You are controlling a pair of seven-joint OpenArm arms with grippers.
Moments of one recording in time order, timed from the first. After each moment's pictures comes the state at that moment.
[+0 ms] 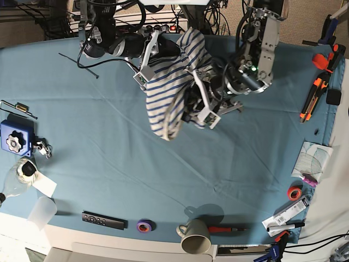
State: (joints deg) left arm 7.1 -3.3 13.9 105.1 -19.7 -22.2 53.6; right arm -22.4 6.2 2.2 108.6 47.9 33.1 -74.9
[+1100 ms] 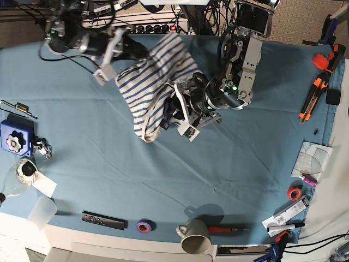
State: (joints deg) left arm -0.8 2.6 15.1 93.5 -21.0 -23.9 53.2; right arm -27.4 14.3 20.1 112.7 66.9 39.6 -78.4
